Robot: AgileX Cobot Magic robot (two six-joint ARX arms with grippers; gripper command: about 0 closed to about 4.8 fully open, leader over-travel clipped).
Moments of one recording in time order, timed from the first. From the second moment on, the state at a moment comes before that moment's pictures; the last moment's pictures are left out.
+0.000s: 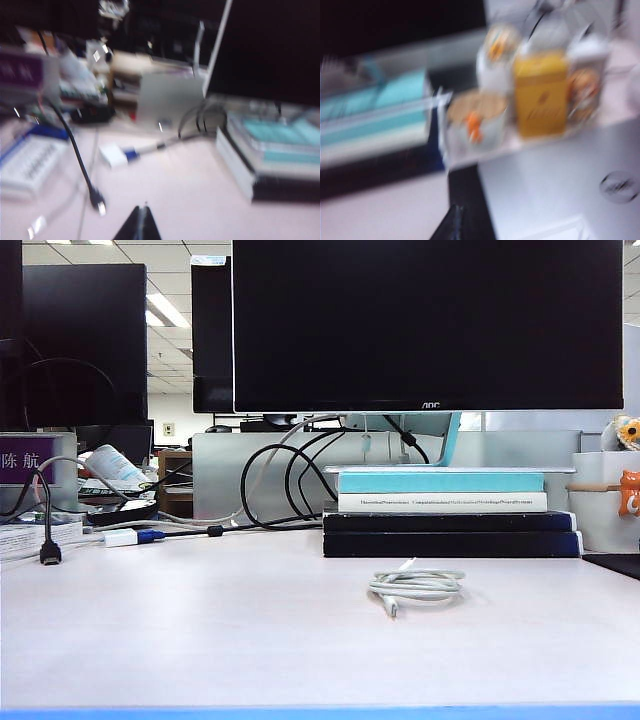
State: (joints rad) left arm -0.08 0.13 0.31 -0.17 0.08 -0.17; right arm -0.01 0.11 0.23 -0.19 0.15 0.19
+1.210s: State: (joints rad) left arm -0.50 1.31 0.94 -0.35 0.30 0.01; right arm 0.12 1.19 0.92 -0.68 -0.53 -0.34
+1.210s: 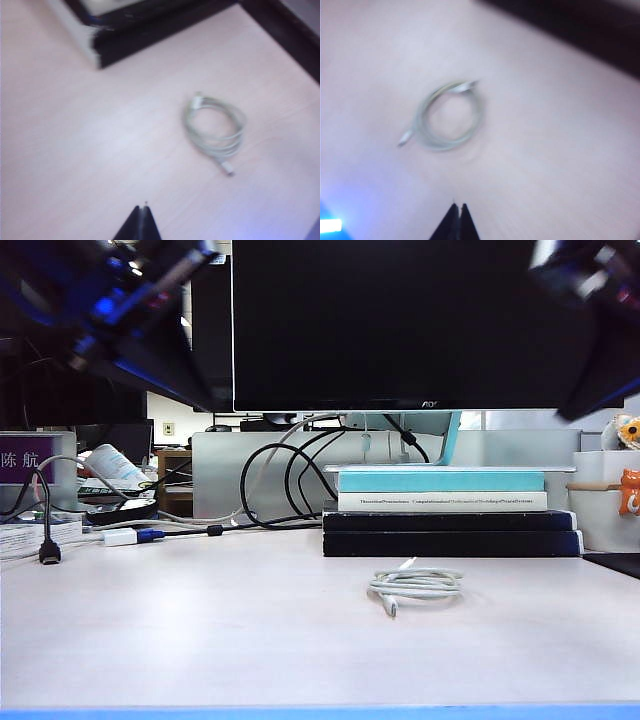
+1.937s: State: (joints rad) left arm -0.51 1.36 0.94 -0.30 0.43 -0.15; right arm 0.33 1.49 0.95 -0.70 -0.44 -0.76
